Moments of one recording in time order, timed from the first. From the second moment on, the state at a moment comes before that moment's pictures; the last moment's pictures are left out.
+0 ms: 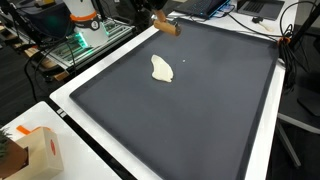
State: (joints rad) arm -0.02 -0.32 -0.12 -2.48 0.44 2.17 -0.27
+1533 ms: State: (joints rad) arm -0.02 -0.16 -0.17 -2.49 0.73 2.22 -0.57
